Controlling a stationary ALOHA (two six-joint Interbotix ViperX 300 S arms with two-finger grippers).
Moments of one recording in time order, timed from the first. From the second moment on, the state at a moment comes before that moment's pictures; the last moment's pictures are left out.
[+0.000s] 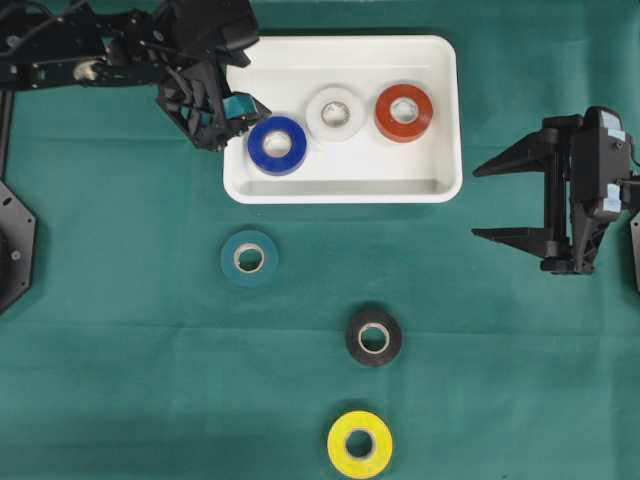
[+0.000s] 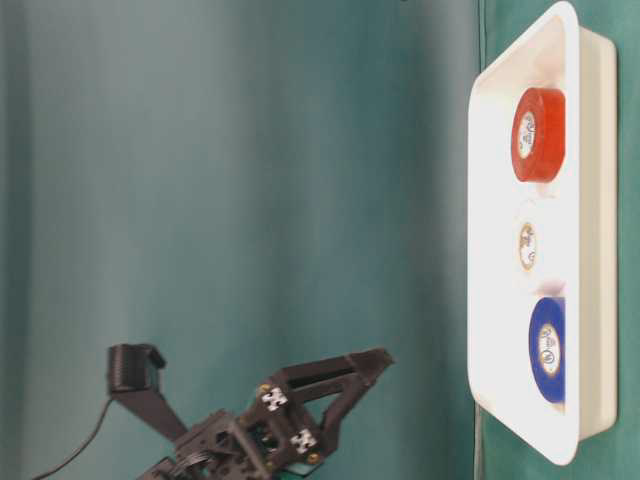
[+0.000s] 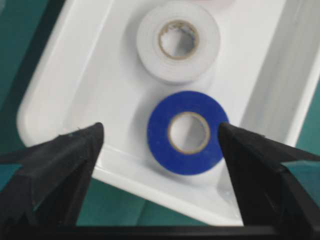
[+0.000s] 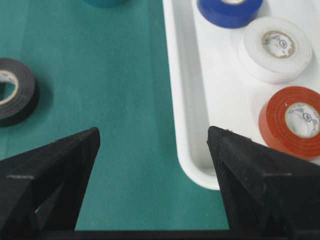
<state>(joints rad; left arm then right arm) 0.41 -0.19 0.58 0.00 0.44 0.04 -0.11 -0.60 1.13 -0.31 0.00 0.38</state>
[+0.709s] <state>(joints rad) 0.17 -0.22 0.60 0.00 0.42 0.05 -0.11 -0.60 1.11 -0.31 0.00 0.38</state>
